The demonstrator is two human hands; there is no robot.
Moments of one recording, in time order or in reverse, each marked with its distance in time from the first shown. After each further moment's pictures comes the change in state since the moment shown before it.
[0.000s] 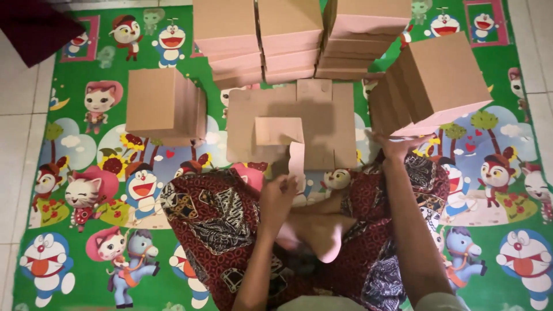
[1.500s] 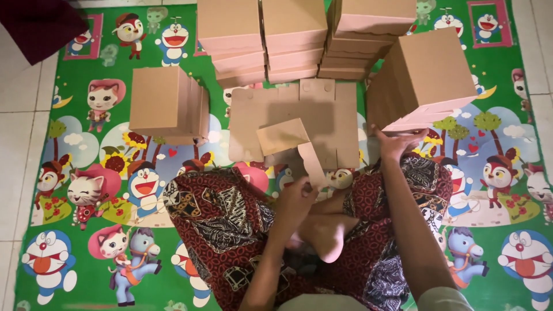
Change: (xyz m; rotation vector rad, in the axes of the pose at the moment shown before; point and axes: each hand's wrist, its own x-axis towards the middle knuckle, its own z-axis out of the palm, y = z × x) left_hand -0.013 0.011 0.022 0.097 -0.179 0.068; right_hand -0.026 -0.015 0.019 0.153 0.279 -0.188
